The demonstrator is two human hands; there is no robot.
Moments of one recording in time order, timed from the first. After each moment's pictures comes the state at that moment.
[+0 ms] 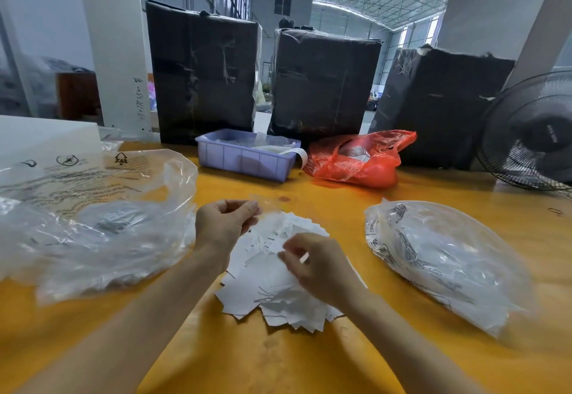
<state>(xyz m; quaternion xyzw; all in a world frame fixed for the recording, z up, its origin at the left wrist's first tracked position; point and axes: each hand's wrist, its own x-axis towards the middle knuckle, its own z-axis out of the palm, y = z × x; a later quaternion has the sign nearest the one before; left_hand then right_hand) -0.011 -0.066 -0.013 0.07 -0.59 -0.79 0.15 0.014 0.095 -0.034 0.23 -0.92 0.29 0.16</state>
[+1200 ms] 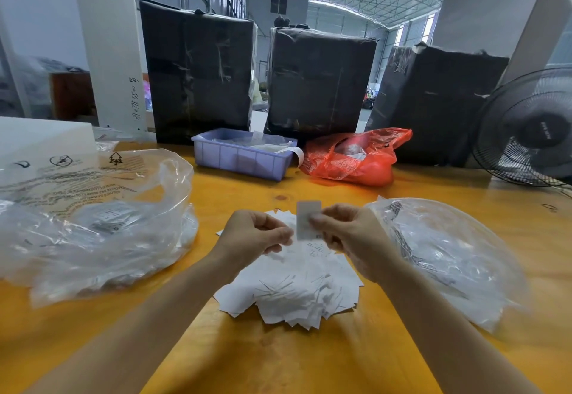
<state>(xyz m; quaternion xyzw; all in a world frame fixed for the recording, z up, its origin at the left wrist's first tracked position) 0.007 -0.049 -0.012 -0.07 -0.75 -0.65 0.01 0.008 0.130 0.008 0.07 -0.74 0.67 0.02</state>
